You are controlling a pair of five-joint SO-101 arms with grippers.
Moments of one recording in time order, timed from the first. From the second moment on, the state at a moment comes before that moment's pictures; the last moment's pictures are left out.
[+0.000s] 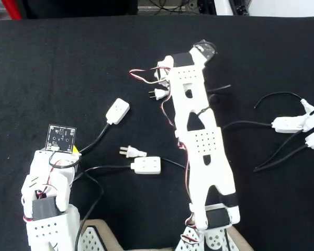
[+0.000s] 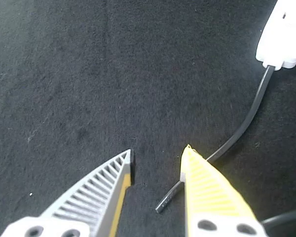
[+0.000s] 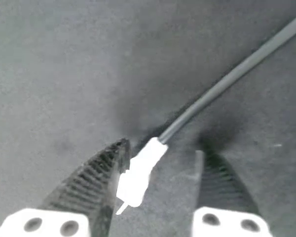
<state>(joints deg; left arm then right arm) -17.6 -103.5 96.3 54.5 -22.1 -10.0 71.9 -72.6 87.0 -59.1</state>
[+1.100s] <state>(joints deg) -17.6 -103.5 96.3 54.5 -22.1 -1.8 72.9 -82.6 99.1 42.2</state>
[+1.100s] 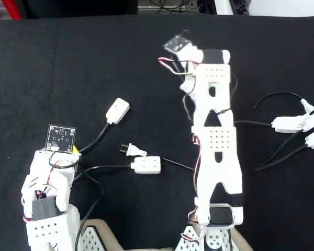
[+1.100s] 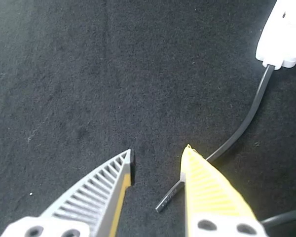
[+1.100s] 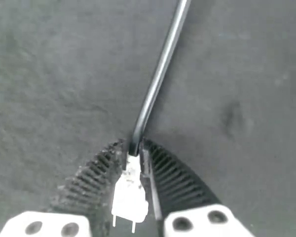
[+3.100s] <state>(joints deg) -17.6 -103.5 96.3 54.5 -22.1 -0.7 67.2 -67.0 98.8 52.8</state>
